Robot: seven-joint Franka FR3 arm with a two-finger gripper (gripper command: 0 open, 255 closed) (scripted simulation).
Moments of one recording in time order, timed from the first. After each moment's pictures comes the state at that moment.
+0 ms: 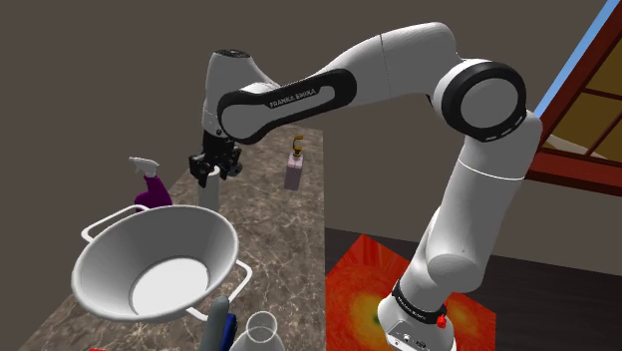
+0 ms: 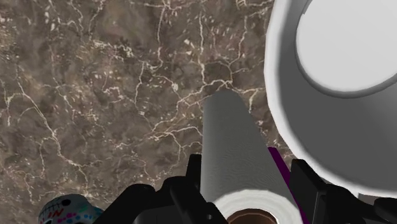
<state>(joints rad) 0.12 0.12 0.24 -1.96 -0.08 2.25 0.39</state>
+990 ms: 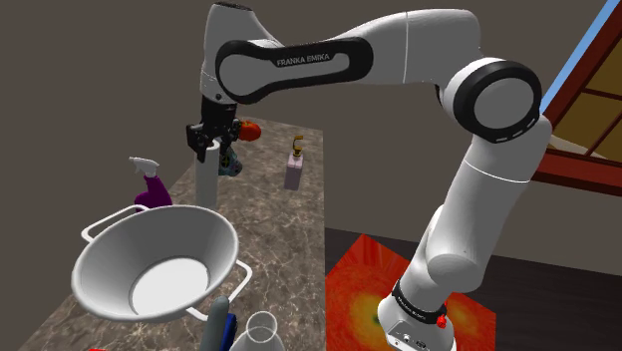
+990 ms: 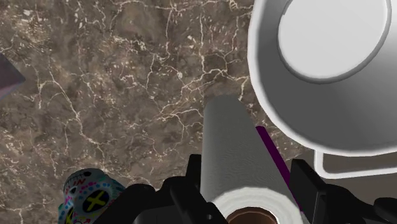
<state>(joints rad) 0.12 0.07 0.24 -1.81 -0.05 2.06 0.37</state>
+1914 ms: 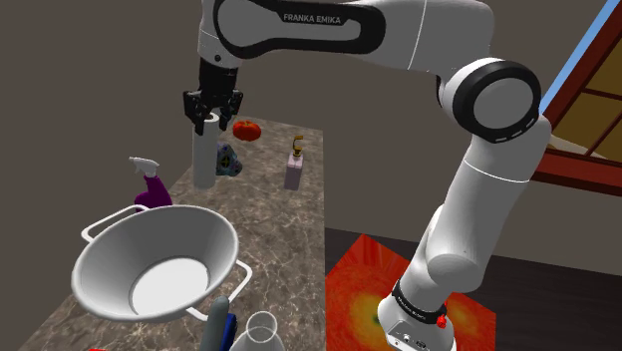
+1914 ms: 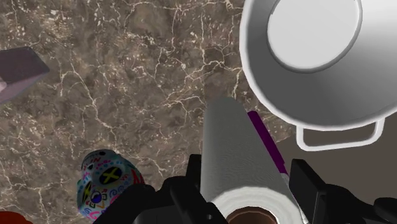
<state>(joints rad) 0.12 0.07 0.24 -1.62 -0.05 1.87 0.37</state>
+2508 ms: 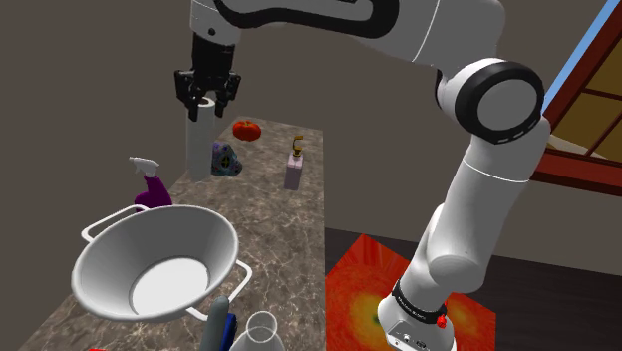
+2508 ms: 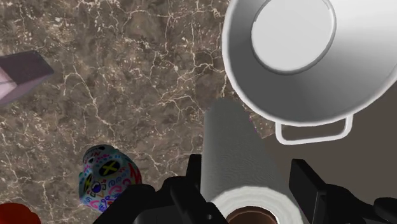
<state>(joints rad) 0.15 0.08 0.27 -1.50 -0.06 1.75 0.41</state>
